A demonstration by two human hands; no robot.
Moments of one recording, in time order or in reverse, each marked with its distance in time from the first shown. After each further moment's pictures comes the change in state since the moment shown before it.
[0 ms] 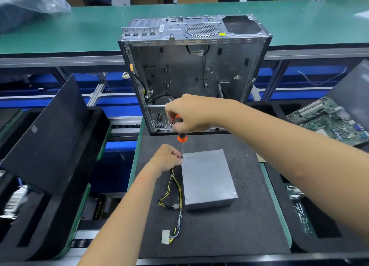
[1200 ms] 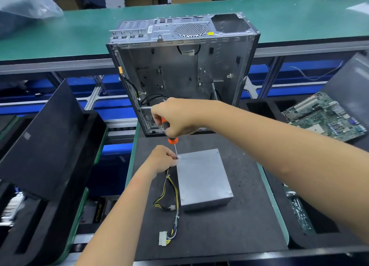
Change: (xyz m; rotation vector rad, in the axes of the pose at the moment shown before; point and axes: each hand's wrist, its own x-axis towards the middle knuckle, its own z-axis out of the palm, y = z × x) left_hand 0.000 0.002 0.000 0.028 0.008 0.008; right_hand 0.004 -0.006 0.002 -0.006 -0.036 -0.039
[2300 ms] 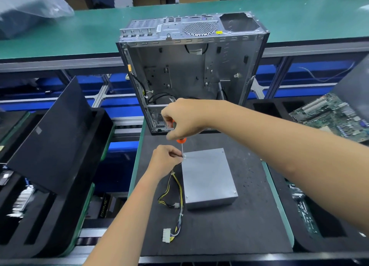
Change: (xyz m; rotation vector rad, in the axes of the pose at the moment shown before) left_hand -0.017 -0.010 0.004 -0.051 0.174 0.190; right_hand -0.004 -0.002 0.002 0.026 -0.044 0.048
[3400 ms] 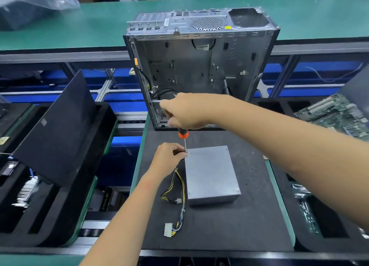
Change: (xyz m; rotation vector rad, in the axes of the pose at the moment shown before) left_hand 0.001 -0.013 0.005 0.029 -0.003 0.107; right_hand 0.004 -0.006 -0.001 -0.250 0.043 -0.081
